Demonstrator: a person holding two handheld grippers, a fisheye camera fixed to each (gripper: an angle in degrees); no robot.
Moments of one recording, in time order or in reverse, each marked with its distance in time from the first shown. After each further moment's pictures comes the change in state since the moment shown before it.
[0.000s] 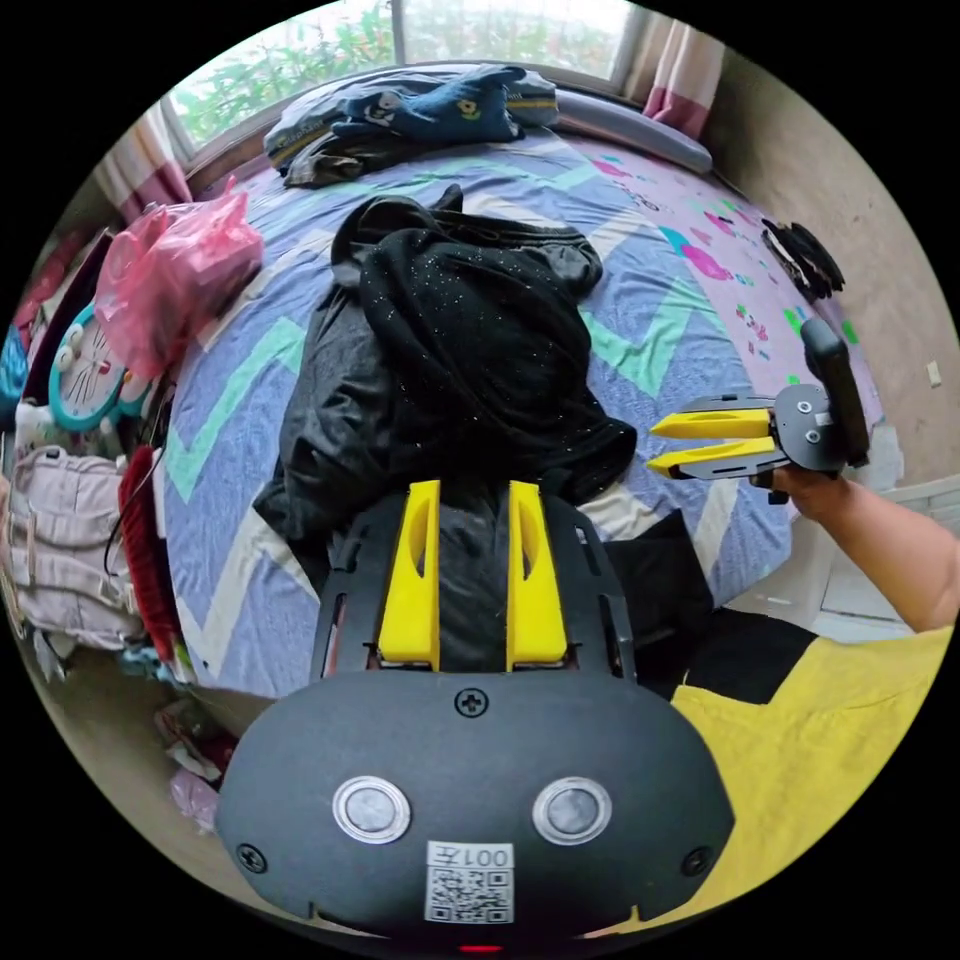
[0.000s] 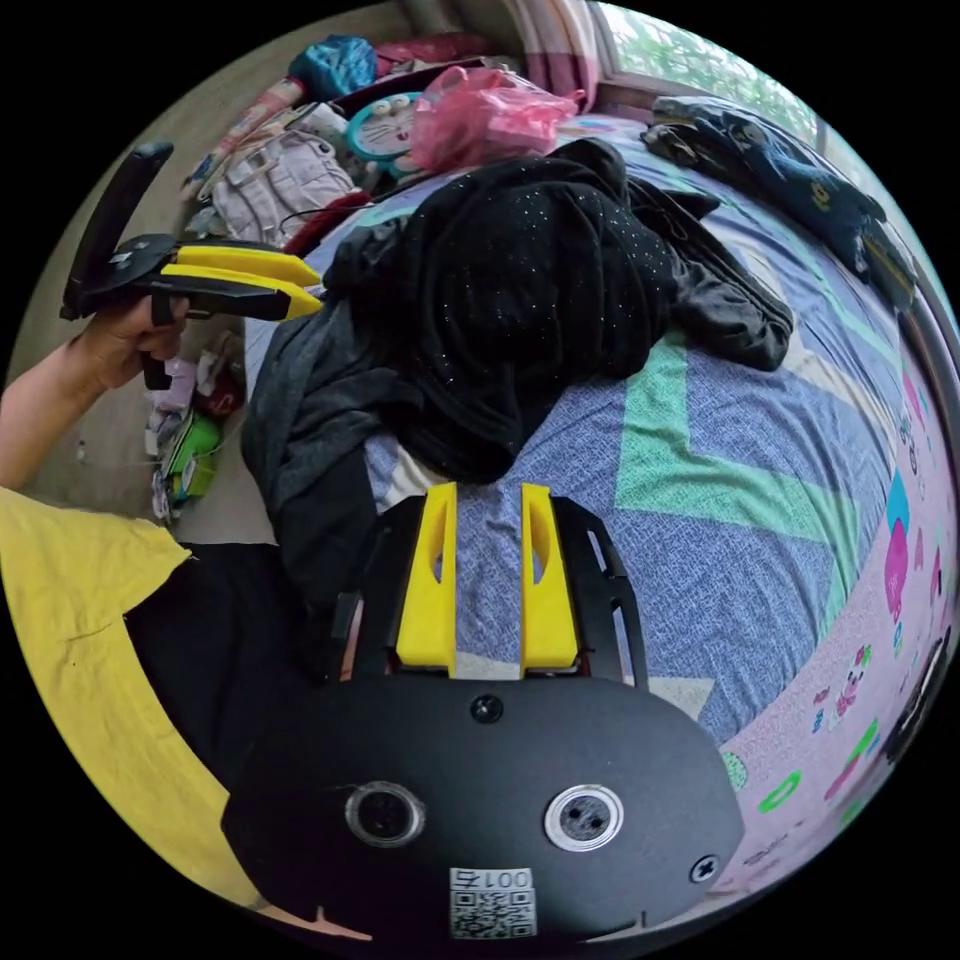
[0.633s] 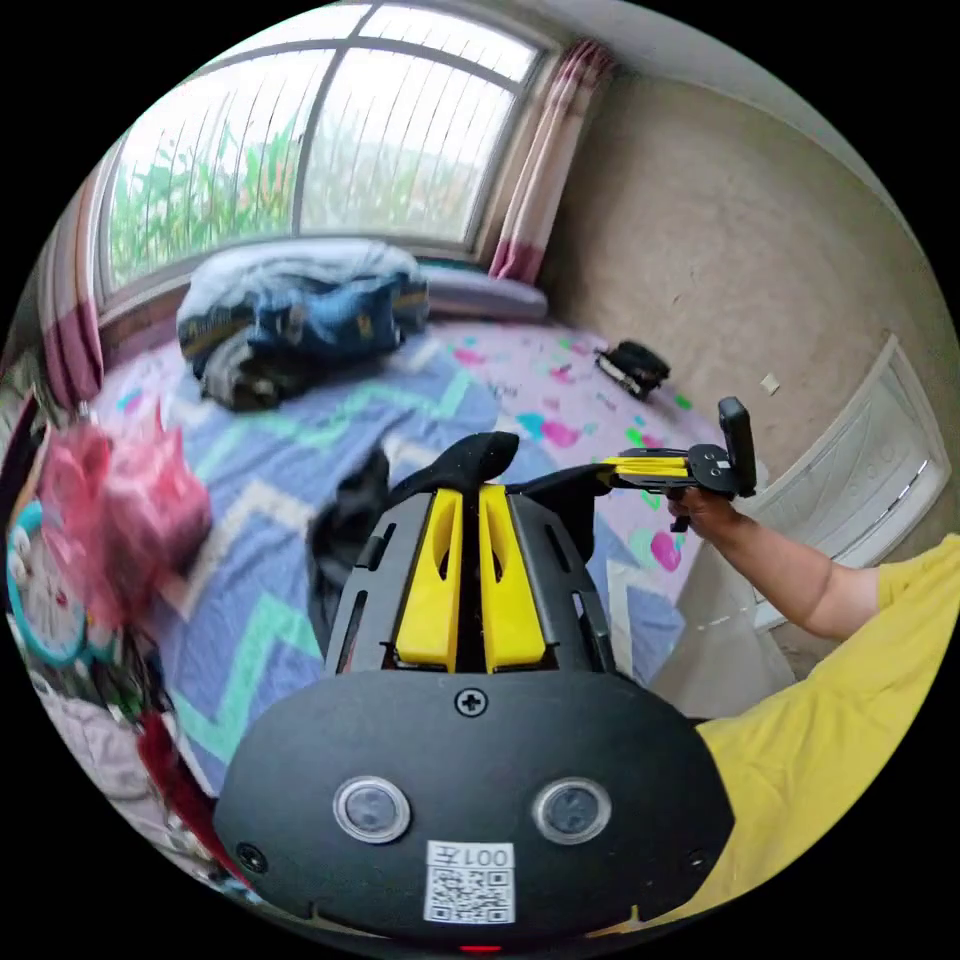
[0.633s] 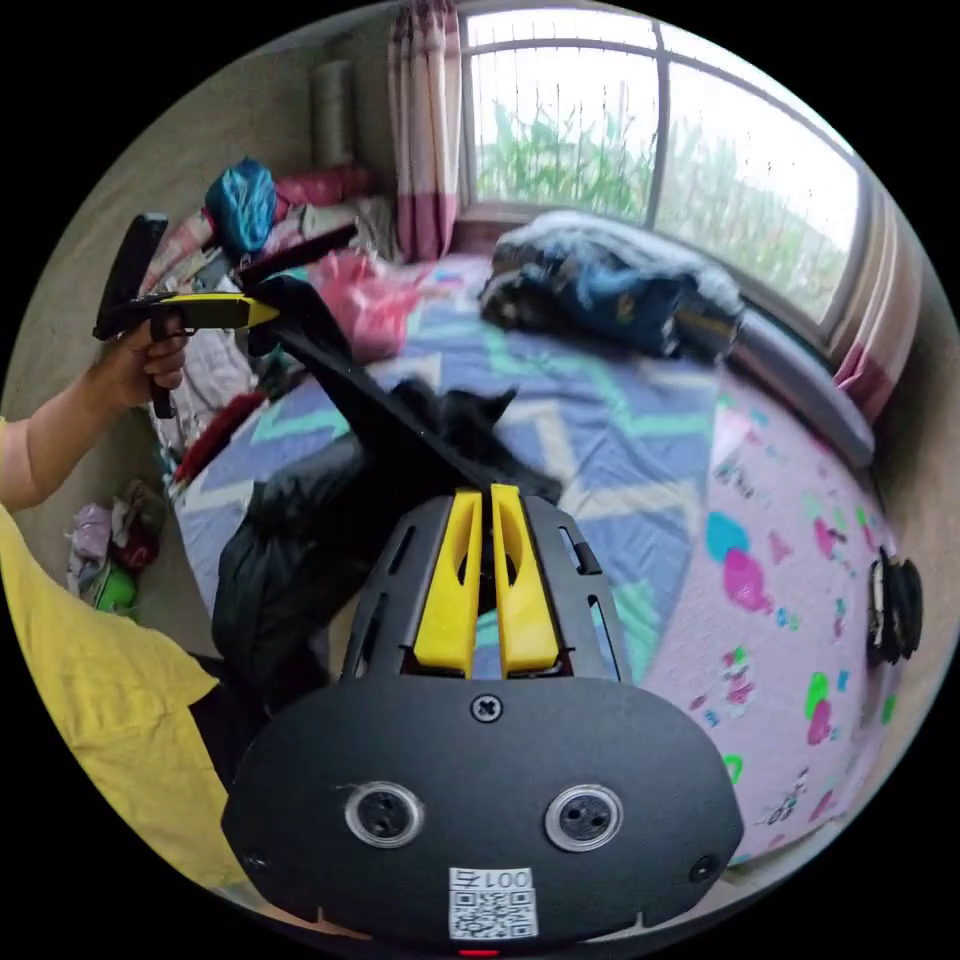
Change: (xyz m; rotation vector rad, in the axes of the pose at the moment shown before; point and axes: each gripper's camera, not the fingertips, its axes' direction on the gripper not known) left arm 0.191 -0.061 -0.220 0.647 1.354 0.048; right arm -0.021 -0.014 -0.236 0.465 0.335 0.175
